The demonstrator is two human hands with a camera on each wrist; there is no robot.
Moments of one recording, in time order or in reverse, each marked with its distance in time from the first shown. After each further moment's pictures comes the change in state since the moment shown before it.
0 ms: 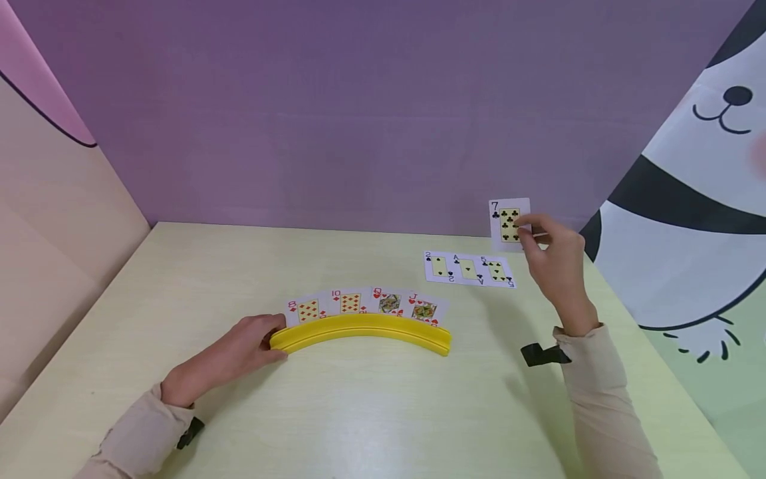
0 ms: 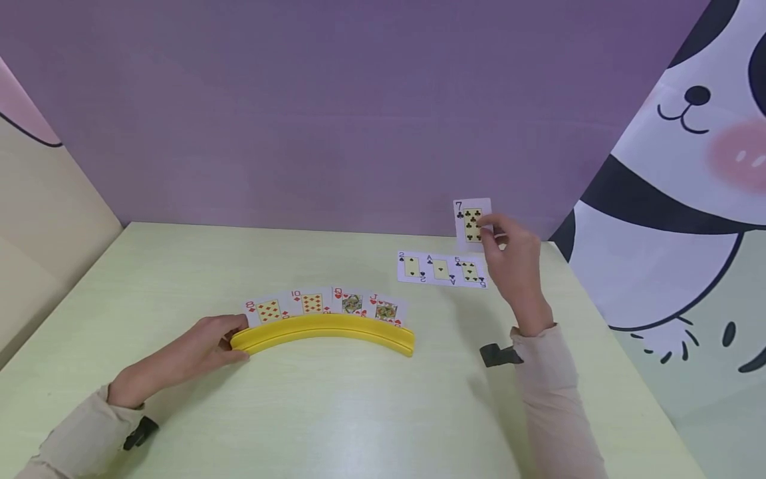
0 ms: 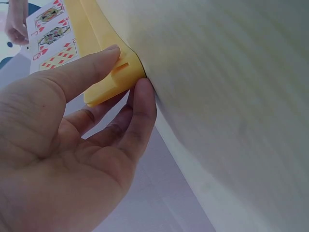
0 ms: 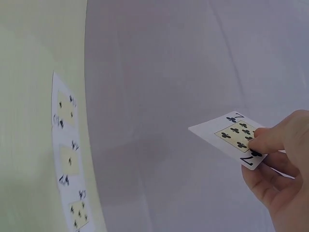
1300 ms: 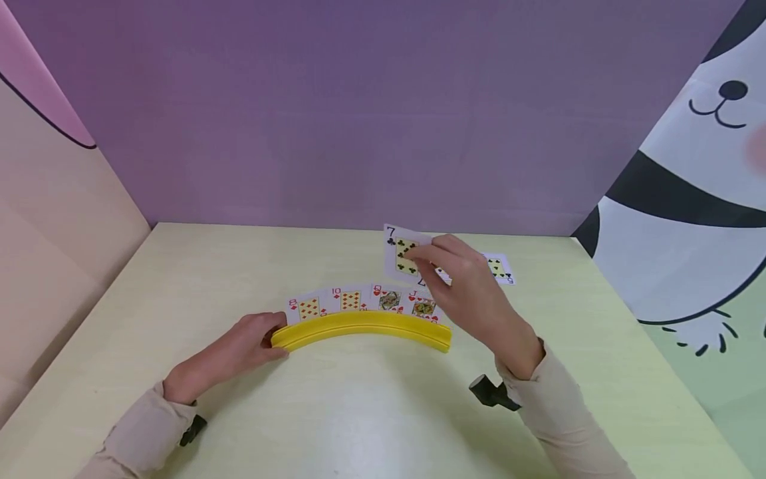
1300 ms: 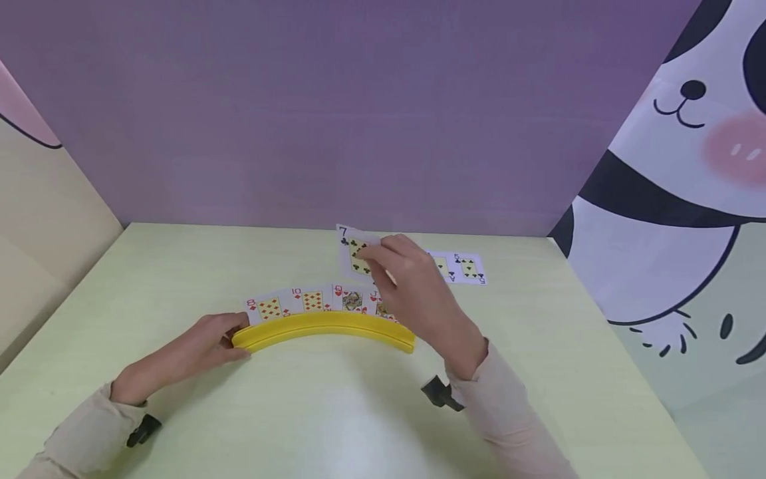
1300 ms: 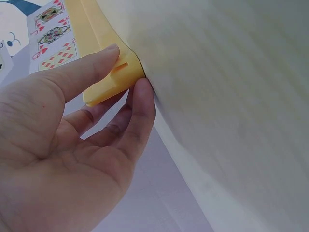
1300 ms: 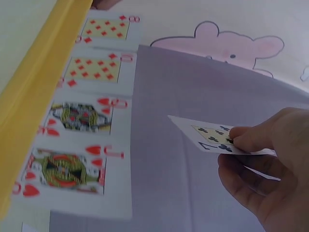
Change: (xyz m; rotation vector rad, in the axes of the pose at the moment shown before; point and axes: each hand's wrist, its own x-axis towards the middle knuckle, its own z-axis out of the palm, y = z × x) left_hand 0.000 0.000 -0.001 0.011 -0.010 0.001; right_hand -0.034 -0.149 0.033 0.131 -0.244 -0.459
